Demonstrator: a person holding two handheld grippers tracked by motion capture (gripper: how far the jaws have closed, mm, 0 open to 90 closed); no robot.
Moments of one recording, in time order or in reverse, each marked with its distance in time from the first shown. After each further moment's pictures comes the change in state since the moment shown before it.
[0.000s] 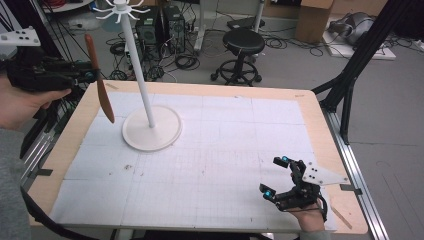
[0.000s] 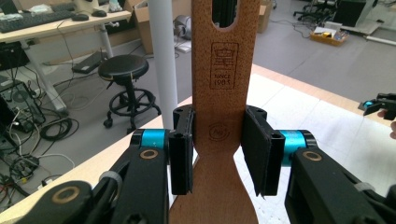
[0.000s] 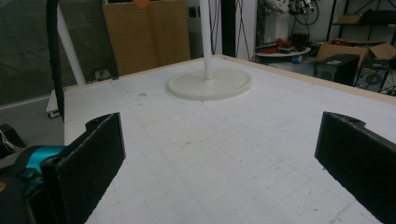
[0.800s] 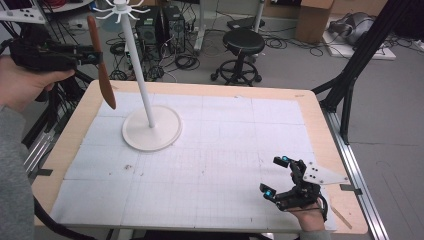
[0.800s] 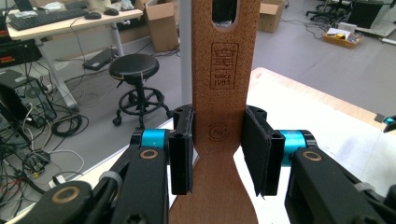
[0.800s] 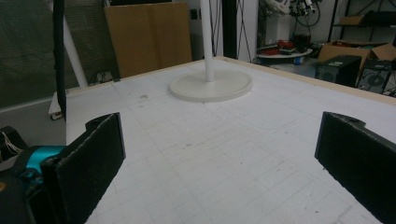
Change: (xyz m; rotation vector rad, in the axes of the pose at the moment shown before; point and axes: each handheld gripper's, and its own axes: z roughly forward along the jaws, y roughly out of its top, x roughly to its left) left arm 0.017 0.029 0.011 0.005 0.032 -0.020; right arm -0.001 0.000 0.000 -0.010 0.006 0.000
